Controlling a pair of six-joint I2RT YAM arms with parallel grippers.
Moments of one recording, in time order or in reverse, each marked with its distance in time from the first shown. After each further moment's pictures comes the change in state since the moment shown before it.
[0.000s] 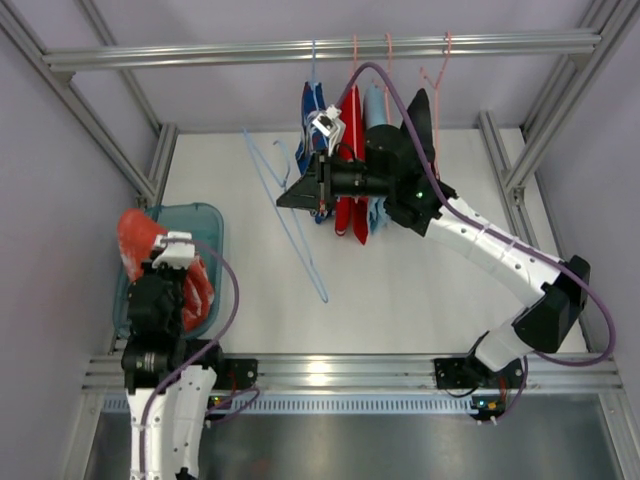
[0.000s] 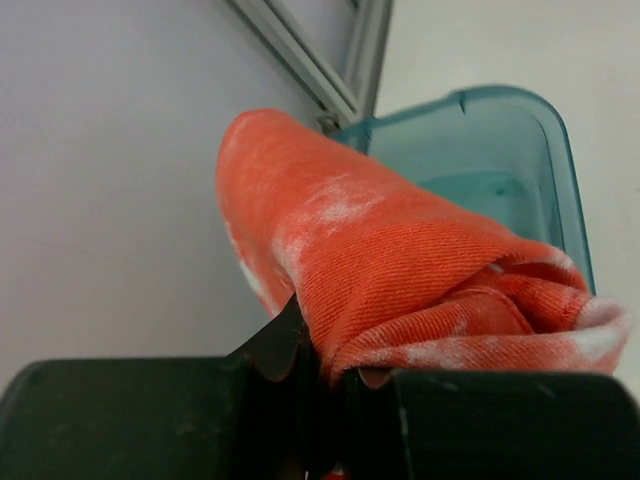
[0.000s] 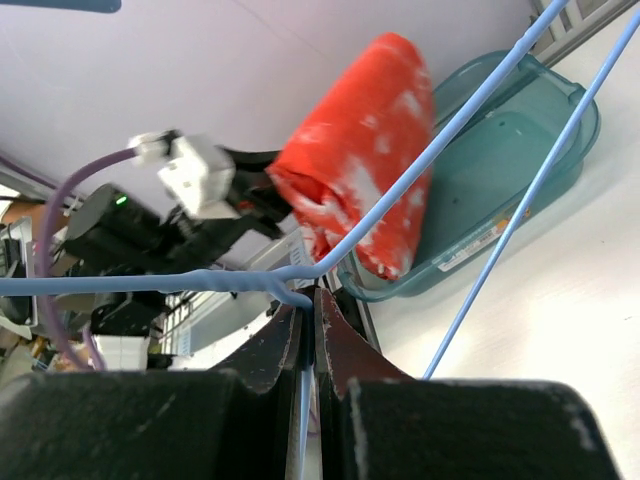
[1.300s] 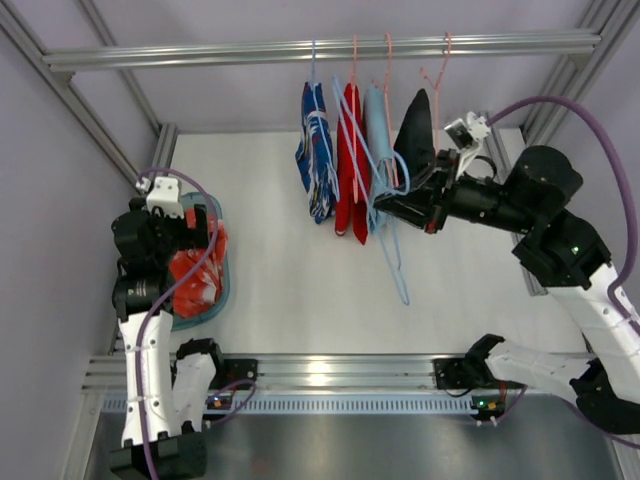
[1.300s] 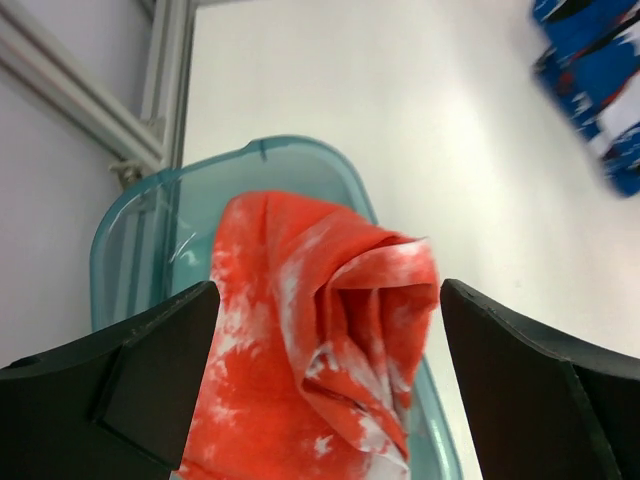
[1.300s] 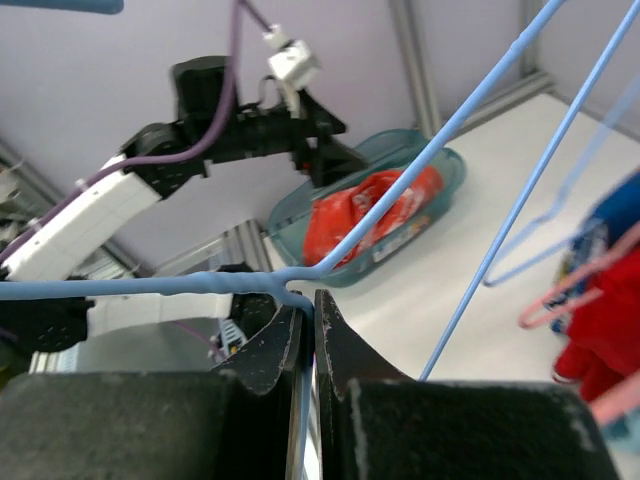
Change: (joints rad) left arm 0.207 0.538 0.155 0.169 0.513 -0.301; right arm -0.112 -0.511 -0.035 -0.358 0.043 -0.321
